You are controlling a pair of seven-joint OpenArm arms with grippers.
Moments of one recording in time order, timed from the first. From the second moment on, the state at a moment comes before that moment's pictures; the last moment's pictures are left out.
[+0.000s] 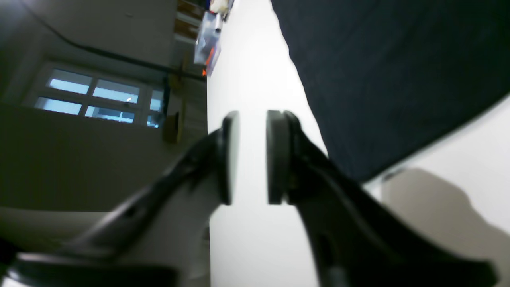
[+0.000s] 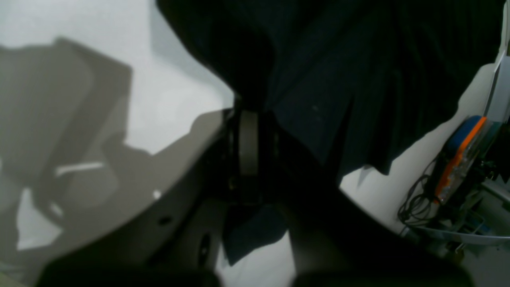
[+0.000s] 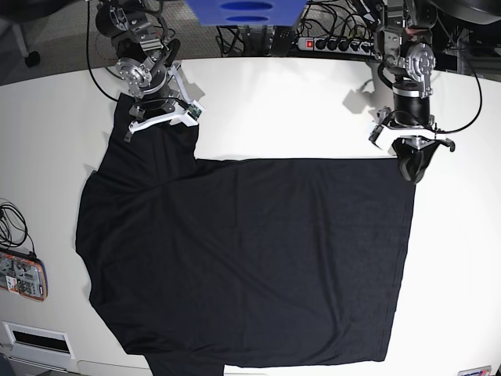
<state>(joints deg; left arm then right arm) 30.4 -12.3 -8.5 102.4 51.6 3.4 3.3 -26.8 16.6 -15.1 106.0 -37.7 26.6 -40.4</state>
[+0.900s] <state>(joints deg) 17.2 -38.2 17.5 97.2 35.0 -24.9 35.5 -27.1 16.5 -15.3 106.1 -37.8 26.5 -40.5</state>
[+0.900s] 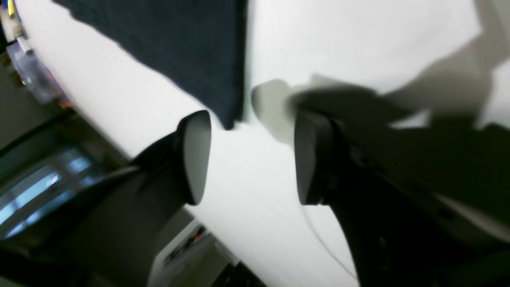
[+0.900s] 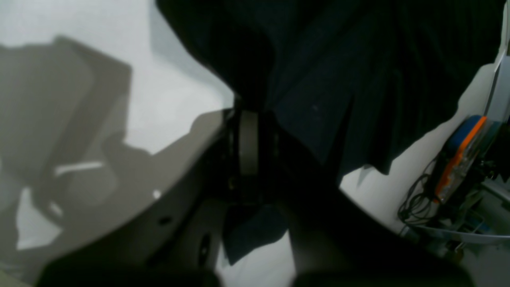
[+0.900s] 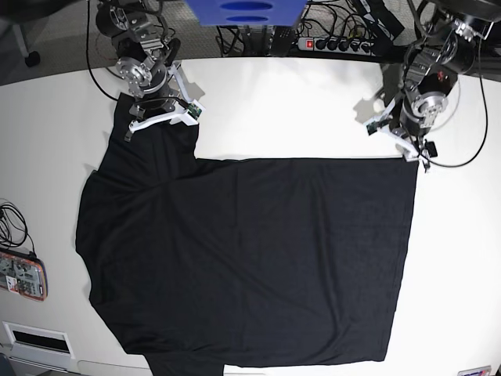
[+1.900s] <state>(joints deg) 4.8 -34.5 27.5 82.7 38.6 -22.6 38.0 -27.3 16.5 -15.3 107.2 -37.1 27.2 -40.9</state>
